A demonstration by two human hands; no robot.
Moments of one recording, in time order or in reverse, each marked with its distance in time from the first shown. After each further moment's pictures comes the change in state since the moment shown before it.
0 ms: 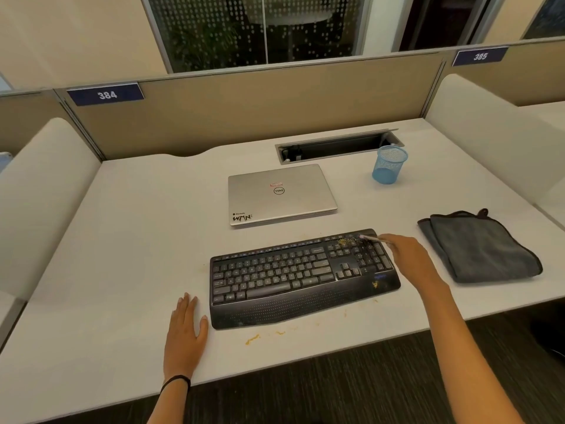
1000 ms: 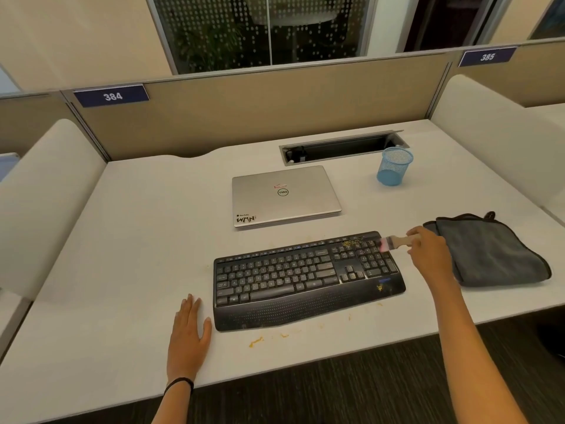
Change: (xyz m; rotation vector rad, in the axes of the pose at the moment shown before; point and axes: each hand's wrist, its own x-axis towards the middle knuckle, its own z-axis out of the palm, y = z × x) left_hand 0.001 -0.003 0.003 0.014 0.006 0.001; right_hand 0.024 0.034 0.006 0.088 0.222 0.258
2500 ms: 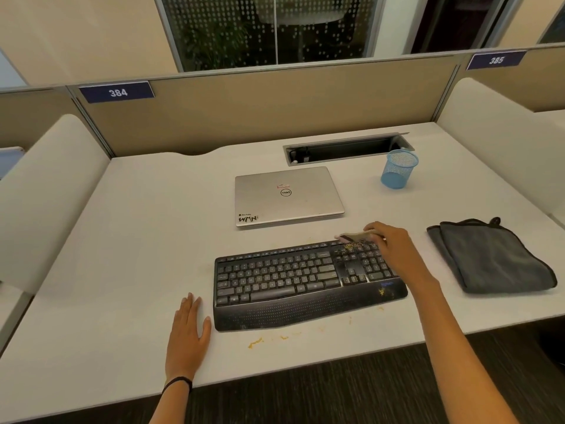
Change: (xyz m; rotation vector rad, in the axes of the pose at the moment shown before) left_hand 0.001 -0.001 0.001 0.002 -0.005 -0.002; right_hand -0.006 -0.054 0.014 0.165 -0.185 -0.454
